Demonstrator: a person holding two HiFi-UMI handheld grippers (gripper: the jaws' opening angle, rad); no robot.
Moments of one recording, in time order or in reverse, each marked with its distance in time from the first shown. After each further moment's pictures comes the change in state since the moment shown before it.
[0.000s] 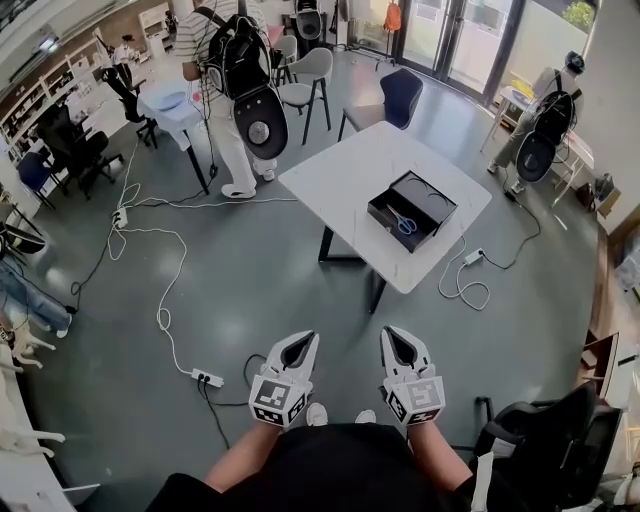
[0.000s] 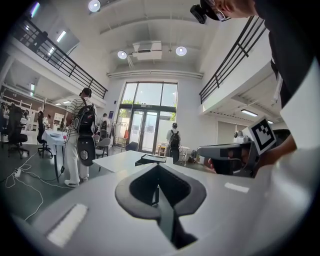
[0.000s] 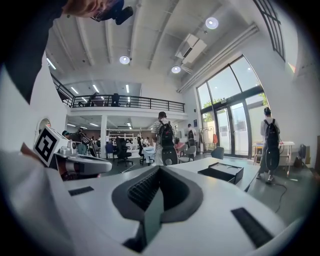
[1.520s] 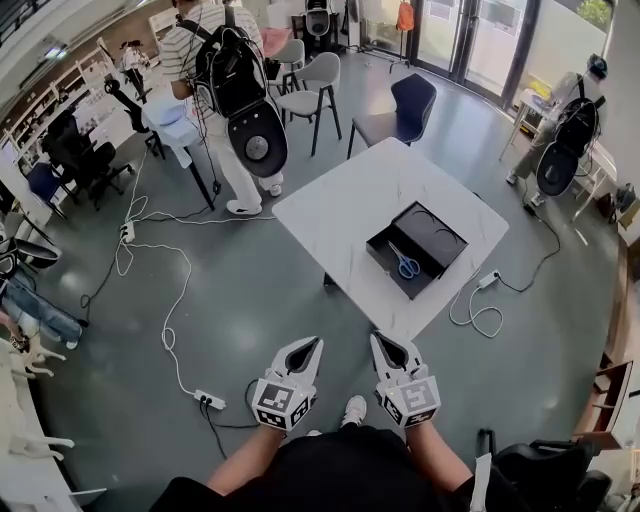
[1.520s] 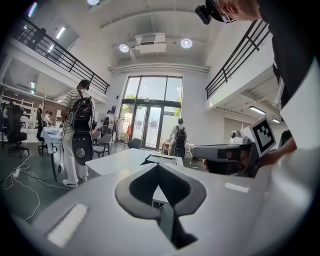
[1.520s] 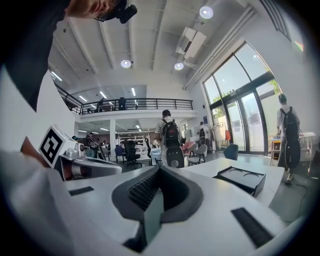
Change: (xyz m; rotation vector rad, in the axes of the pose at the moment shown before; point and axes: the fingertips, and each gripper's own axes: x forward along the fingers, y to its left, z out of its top) left arm 0.155 0.046 0.009 -0.014 0.053 0.039; right arm 0.126 -0.098 0.002 0.034 -0.015 0.156
